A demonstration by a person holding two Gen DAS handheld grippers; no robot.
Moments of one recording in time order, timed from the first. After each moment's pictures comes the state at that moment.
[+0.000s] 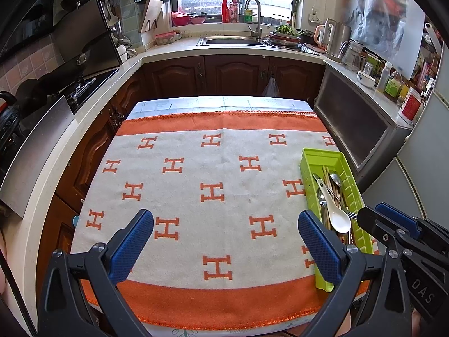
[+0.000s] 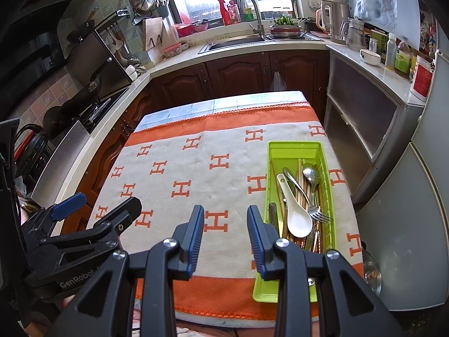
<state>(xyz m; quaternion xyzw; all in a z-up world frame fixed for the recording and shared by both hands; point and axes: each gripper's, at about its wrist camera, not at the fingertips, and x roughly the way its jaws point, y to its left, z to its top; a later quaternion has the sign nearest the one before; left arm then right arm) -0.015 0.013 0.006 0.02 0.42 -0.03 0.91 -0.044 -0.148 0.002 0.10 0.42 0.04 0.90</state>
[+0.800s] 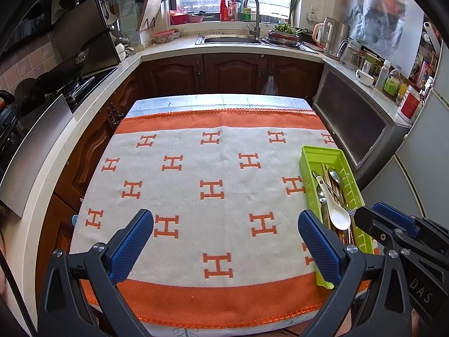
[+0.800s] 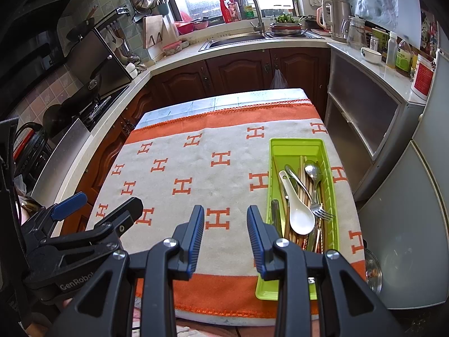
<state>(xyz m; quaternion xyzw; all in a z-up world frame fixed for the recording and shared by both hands) -0.017 0.013 0.004 0.02 0.42 -0.04 0.91 -0.047 -0.144 -0.001 0.10 0.42 0.04 0.90</state>
